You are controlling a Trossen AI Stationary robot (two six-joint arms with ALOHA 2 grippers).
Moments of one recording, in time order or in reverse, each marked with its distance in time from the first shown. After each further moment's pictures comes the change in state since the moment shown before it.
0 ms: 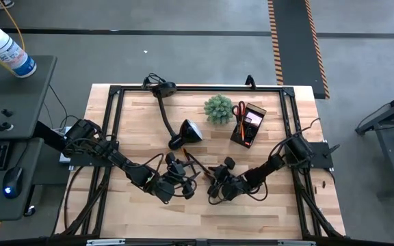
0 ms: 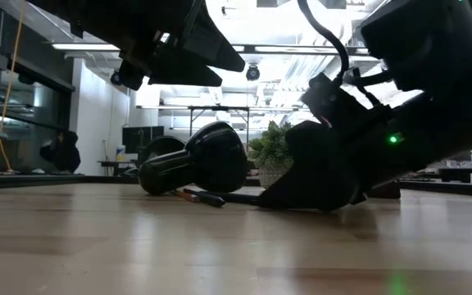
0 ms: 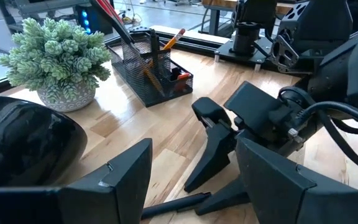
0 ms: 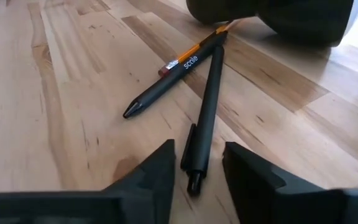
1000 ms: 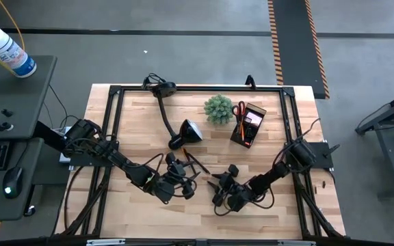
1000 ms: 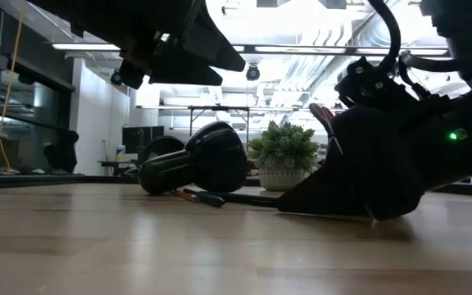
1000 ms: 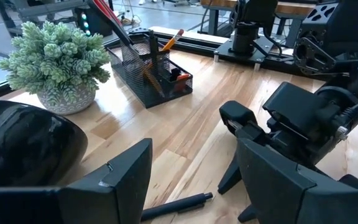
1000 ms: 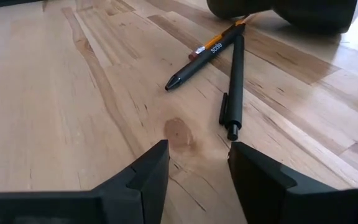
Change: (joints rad) left arm 0.000 0.000 0.000 0.004 0.001 0.020; right arm 0.119 0.001 0.001 -0.020 0.091 0.095
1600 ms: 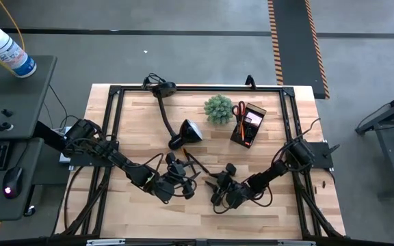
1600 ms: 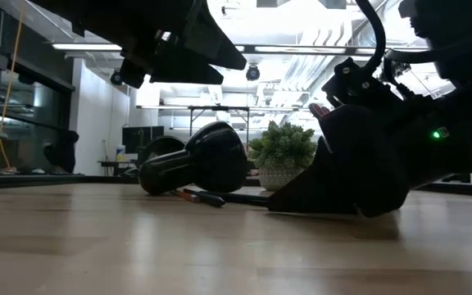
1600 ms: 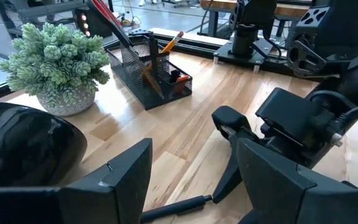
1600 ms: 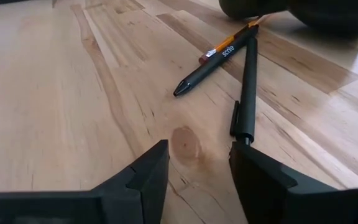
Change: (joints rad) left arm 0.000 0.000 0.000 0.011 0.000 0.006; right arm -0.014 0.000 0.001 0.065 -0.082 -0.058
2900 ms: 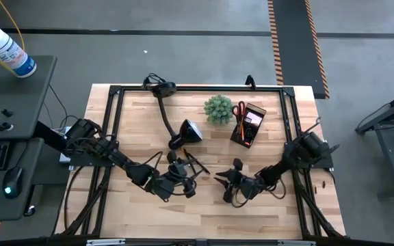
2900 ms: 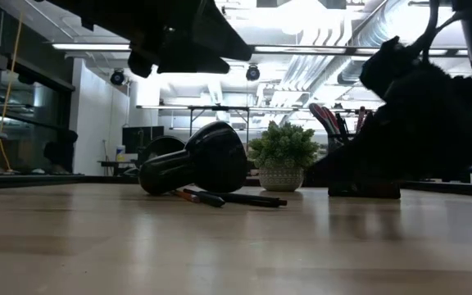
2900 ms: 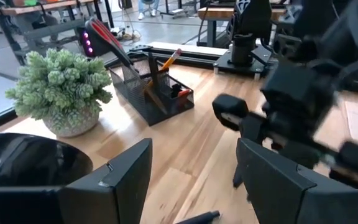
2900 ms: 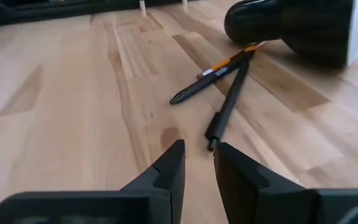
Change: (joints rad) left arm 0.019 -0.002 0.000 0.080 -0.009 0.139; right arm 0.012 -0.136 -0.230 0.274 -0.058 -0.191
